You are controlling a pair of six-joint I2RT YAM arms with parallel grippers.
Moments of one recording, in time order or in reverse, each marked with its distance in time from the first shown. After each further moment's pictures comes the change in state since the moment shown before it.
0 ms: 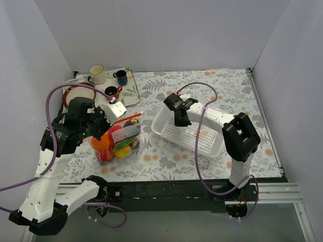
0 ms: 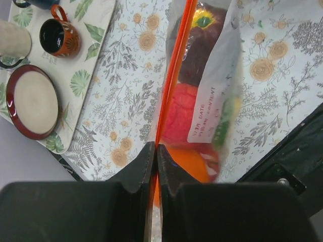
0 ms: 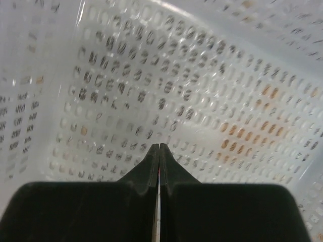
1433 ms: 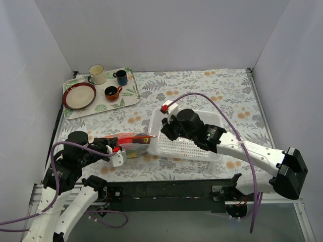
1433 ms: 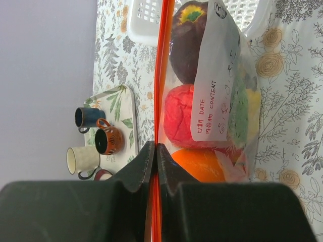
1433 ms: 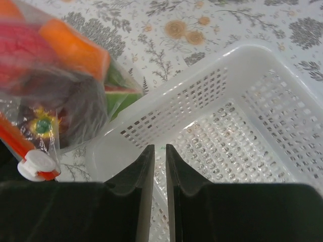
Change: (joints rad) left arm 0.000 -0.483 -0.546 0.294 0.320 0.596; right arm 0.266 -0.602 -0.435 0.589 -0.348 -0.547
